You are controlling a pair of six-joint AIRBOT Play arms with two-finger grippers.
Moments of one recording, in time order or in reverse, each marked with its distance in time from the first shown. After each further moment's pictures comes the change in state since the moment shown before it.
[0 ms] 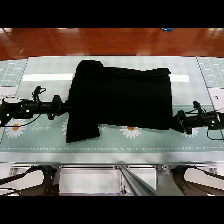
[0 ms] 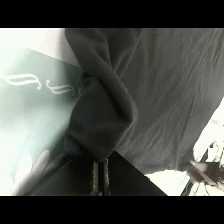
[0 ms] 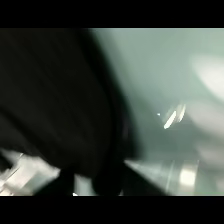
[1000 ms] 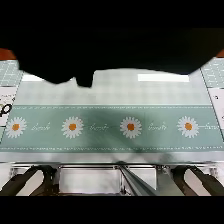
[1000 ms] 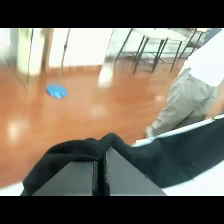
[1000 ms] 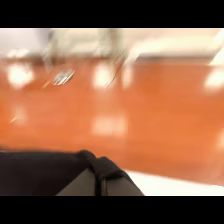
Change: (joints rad) left arm 0.006 0.391 1.223 0.023 -0.160 0.010; right arm 0.160 0.447 1.328 -0.010 0.076 0.104
